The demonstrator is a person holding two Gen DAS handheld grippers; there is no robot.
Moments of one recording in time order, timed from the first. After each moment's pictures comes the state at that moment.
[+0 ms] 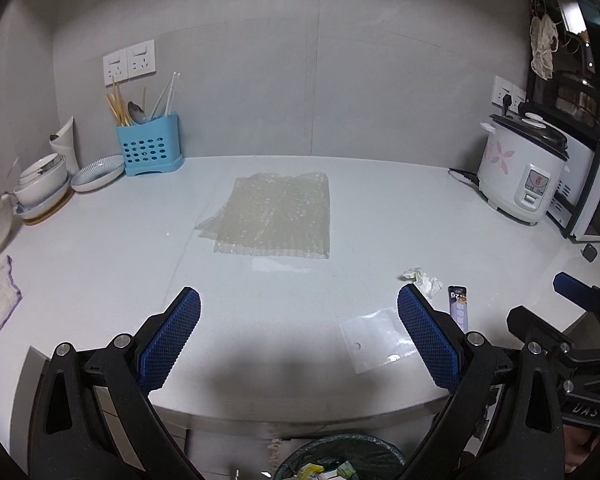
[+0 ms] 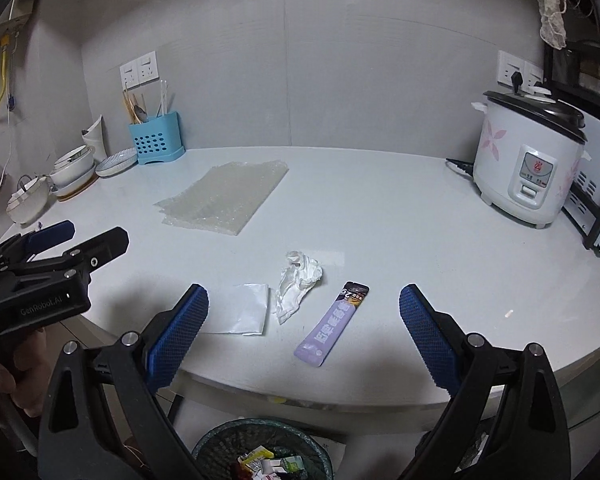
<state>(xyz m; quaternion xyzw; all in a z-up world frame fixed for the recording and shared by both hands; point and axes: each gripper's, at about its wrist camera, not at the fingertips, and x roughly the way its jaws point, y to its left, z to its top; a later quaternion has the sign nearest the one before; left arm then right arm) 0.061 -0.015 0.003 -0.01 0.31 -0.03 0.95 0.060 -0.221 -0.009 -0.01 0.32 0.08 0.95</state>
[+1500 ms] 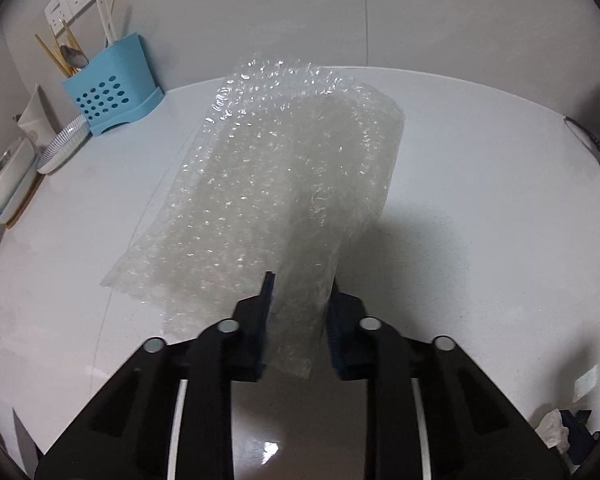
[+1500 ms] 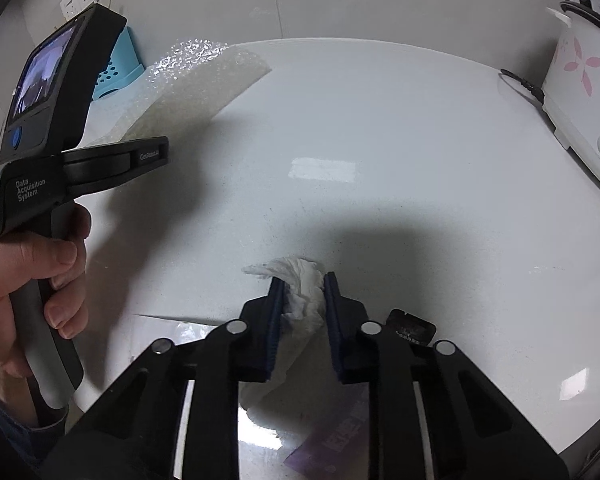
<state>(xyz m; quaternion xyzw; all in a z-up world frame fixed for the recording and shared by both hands) 0.287 -0.032 -0.095 0.04 0.47 0.08 0.88 0.207 -0.198 -0.095 0.00 0.49 0.09 0.87</state>
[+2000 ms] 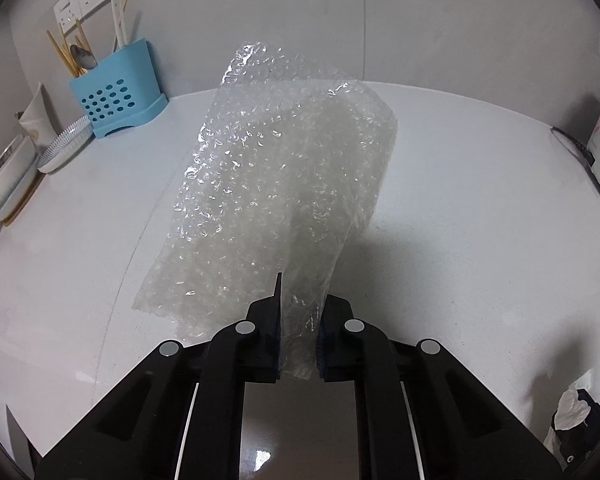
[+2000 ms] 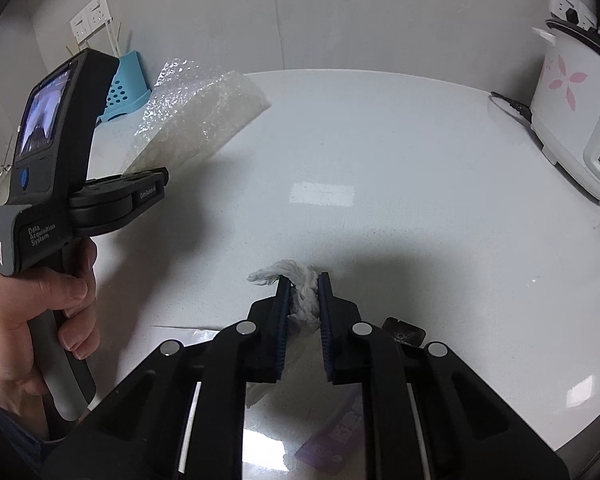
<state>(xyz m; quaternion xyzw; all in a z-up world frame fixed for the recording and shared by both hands) 0.270 -0.021 -0.087 0.02 0.44 0.06 0.89 0.194 -0.203 -0.073 0.01 0.44 0.09 0.89</state>
